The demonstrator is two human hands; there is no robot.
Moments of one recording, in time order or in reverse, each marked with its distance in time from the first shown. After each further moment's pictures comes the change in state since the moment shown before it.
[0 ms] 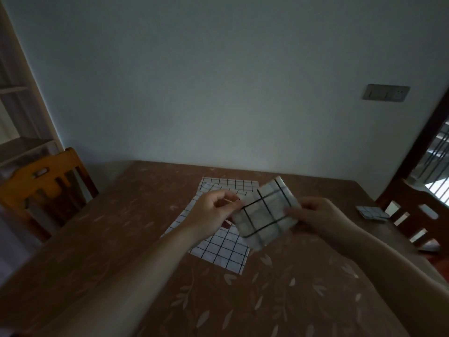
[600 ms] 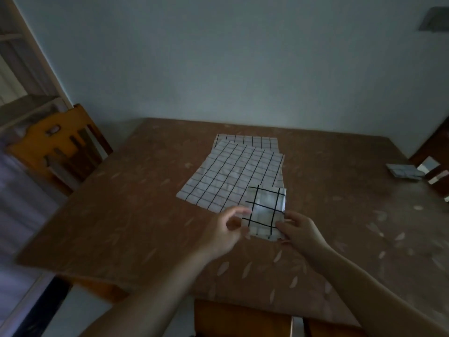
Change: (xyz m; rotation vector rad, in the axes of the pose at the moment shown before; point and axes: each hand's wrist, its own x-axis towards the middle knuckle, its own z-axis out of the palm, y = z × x) left_hand -0.048 -0.135 0.023 0.180 -0.009 -0.174; right_hand 0.003 0.128 0.114 0.120 0.107 0.318
